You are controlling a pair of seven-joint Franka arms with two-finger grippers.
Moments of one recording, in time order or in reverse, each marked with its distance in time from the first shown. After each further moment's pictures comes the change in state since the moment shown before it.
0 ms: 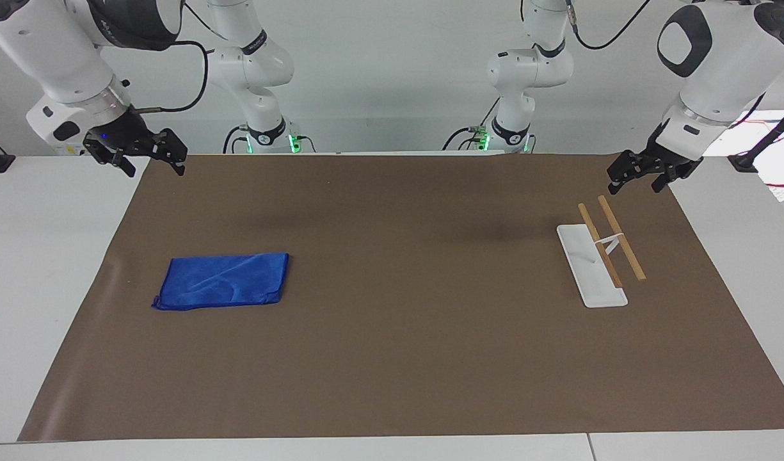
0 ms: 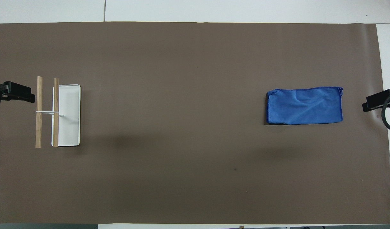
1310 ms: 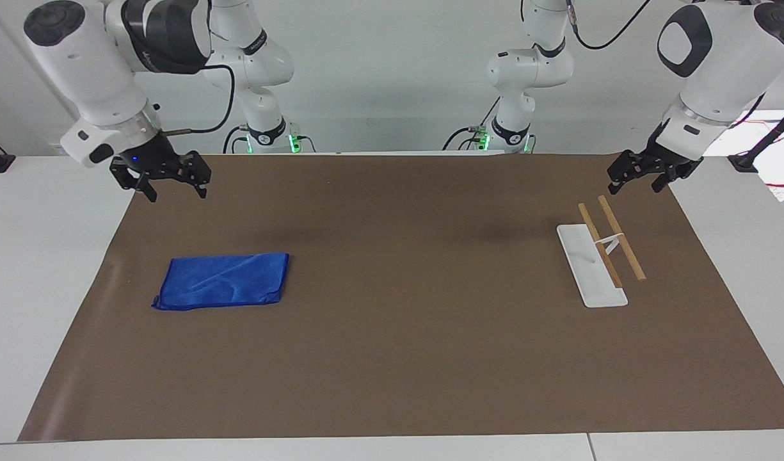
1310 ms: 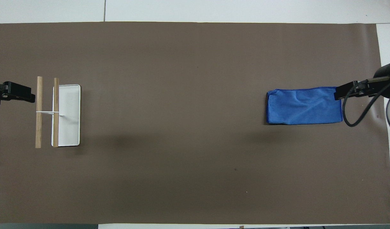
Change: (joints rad) left arm 0.000 0.000 0.000 0.000 0.000 0.000 0.000; right arm 0.080 0.072 0.013 -0.086 0.006 0.244 0.019
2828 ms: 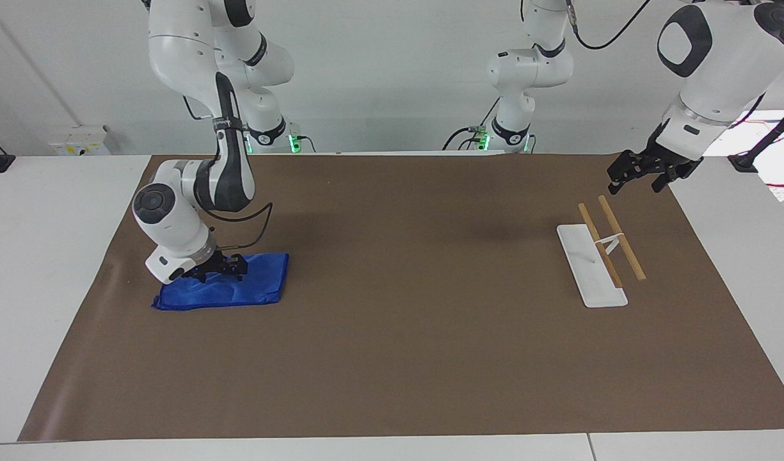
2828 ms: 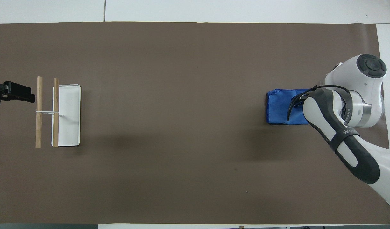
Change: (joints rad) left arm 0.000 0.000 0.000 0.000 0.000 0.000 0.000; right arm -0.017 0.276 -0.005 -0.280 0.012 0.479 0.001
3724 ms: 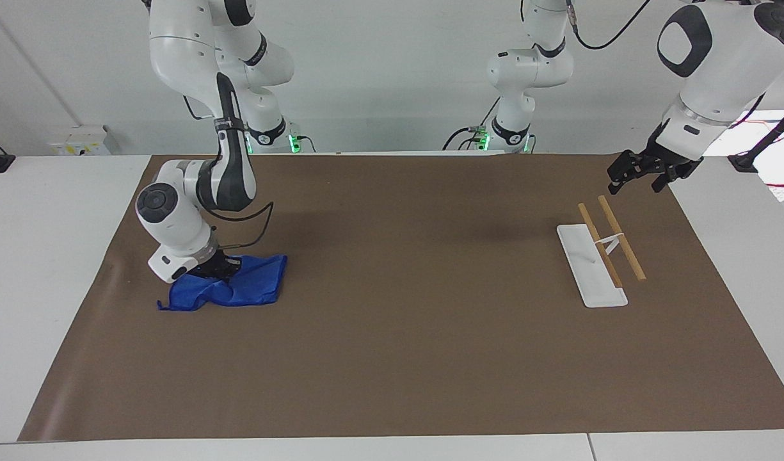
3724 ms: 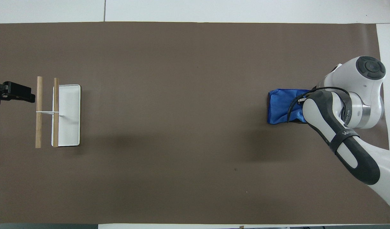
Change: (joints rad) left arm 0.000 0.000 0.000 0.000 0.000 0.000 0.000; right arm 0.001 -0.007 0.004 0.037 0.000 -0.061 -0.009
